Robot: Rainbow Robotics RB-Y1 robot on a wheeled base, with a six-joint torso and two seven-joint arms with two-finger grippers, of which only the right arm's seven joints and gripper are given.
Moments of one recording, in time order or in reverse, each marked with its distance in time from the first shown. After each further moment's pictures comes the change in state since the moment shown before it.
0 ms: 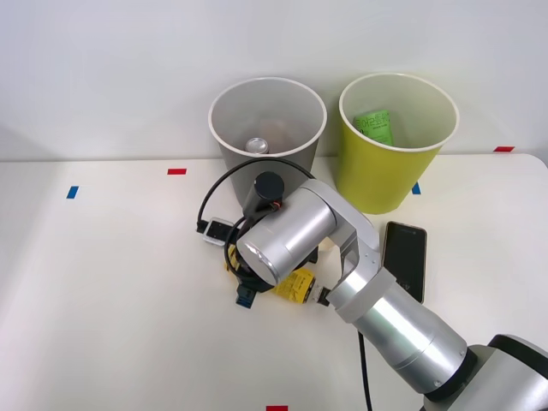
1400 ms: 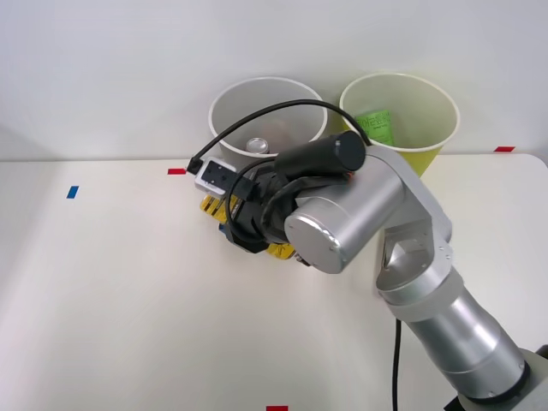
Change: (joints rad) arm 0.074 -0.126 -0.092 -0.448 -0.163 -0.089 -0.011
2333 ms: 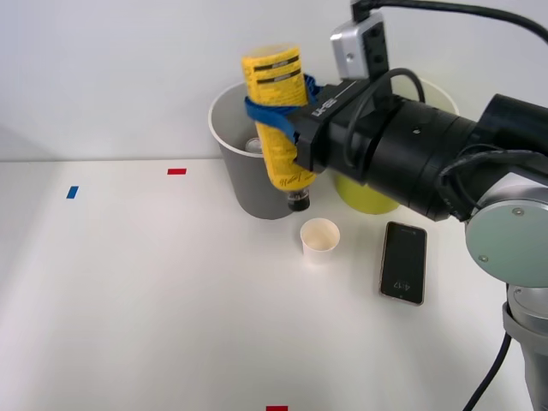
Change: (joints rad) arm 0.209 -0.122 -0.352 -0.362 -0.438 -0.433 -0.153
